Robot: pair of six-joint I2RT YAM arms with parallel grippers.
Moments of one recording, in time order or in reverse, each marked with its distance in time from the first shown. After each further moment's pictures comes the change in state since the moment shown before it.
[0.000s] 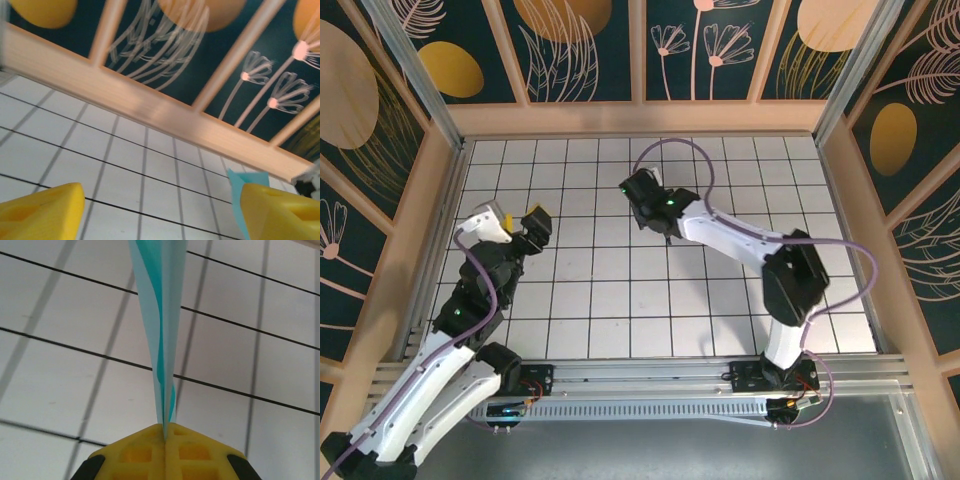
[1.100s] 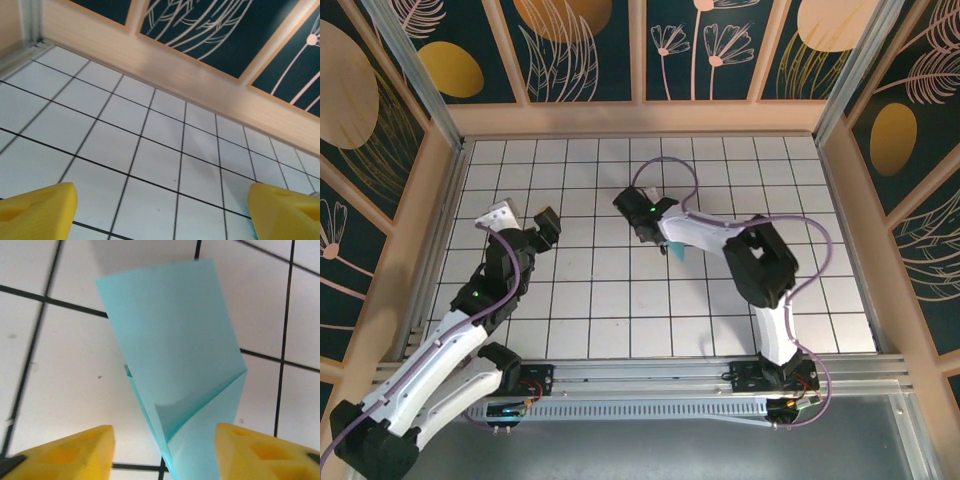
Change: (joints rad) left arm 0.000 0.193 -0.004 -0.003 -0.044 -0.044; right arm -0.026 0.138 -0.044 0.016 -0.044 0.080
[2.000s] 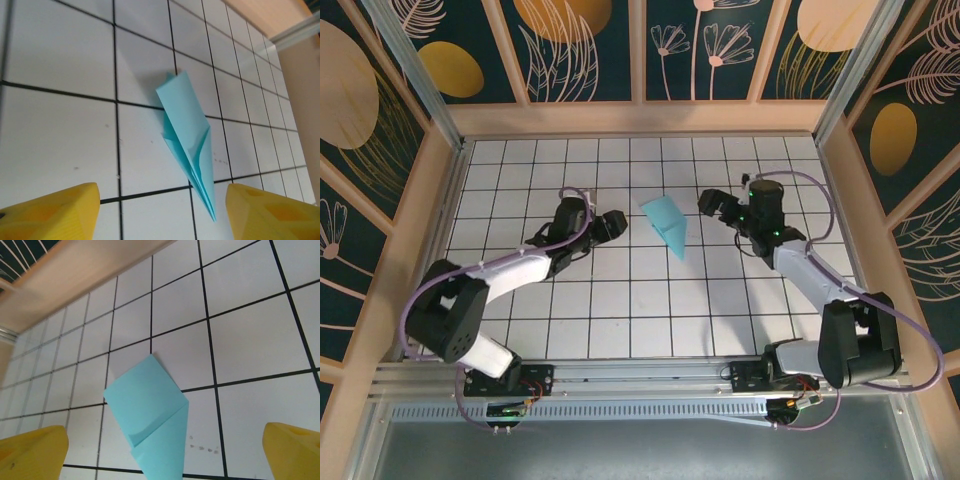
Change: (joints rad) left arm -0.026 0.777 0.168 0.364 0.656 -0.206; right arm -0.588 -0.676 -0.705 0.639 -0.722 0.179
